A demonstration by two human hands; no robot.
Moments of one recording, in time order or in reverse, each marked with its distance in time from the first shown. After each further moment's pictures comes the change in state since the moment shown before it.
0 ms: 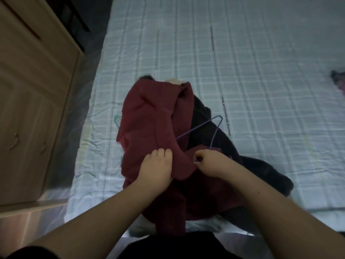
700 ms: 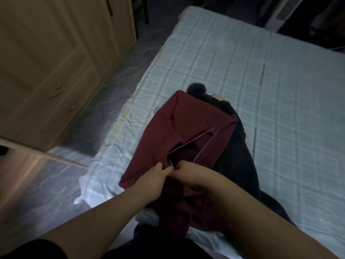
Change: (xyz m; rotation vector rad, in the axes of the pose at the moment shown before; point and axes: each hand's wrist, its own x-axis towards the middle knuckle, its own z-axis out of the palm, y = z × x) left_hand -0.103 -0.096 0.058 -0.530 -0.078 -0.178; right_hand -0.018 -0.192 0.055 0.013 -0.339 -0.007
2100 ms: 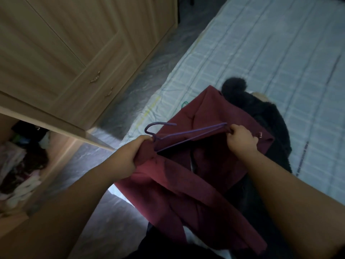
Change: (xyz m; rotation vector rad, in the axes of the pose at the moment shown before) left_hand -0.017 -0.071 -0.091 -0.331 0.295 -0.203; right_hand 0.181 0.087 -0.120 -0.296 0.660 -0.075
